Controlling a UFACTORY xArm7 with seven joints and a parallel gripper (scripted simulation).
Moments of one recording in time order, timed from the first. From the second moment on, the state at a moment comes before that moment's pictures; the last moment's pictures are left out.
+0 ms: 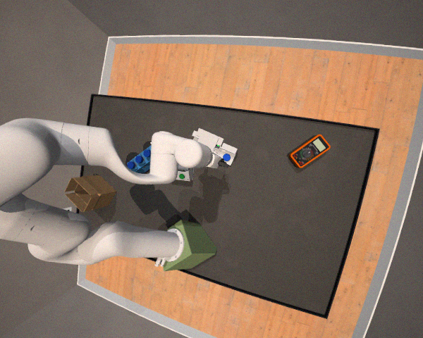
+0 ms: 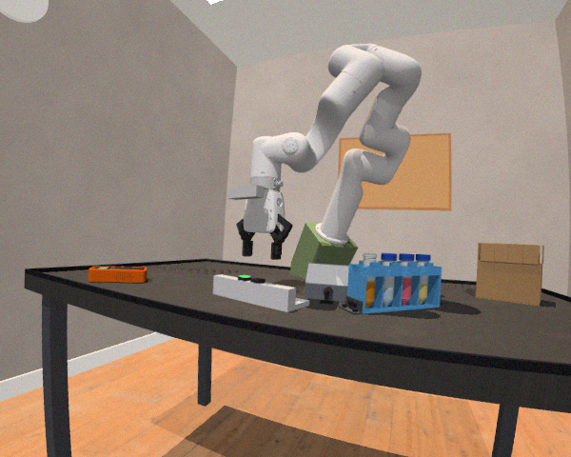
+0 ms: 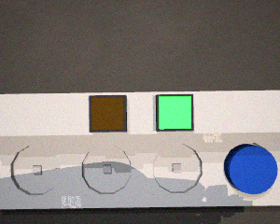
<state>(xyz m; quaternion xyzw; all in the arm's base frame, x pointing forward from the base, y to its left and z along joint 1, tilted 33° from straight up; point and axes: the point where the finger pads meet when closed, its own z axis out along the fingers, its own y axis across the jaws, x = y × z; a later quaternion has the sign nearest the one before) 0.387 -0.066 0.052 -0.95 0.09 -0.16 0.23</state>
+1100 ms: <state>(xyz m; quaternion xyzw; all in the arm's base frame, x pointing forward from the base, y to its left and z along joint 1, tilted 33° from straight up) 0.387 -0.066 0.052 -0.95 0.09 -0.16 0.23</state>
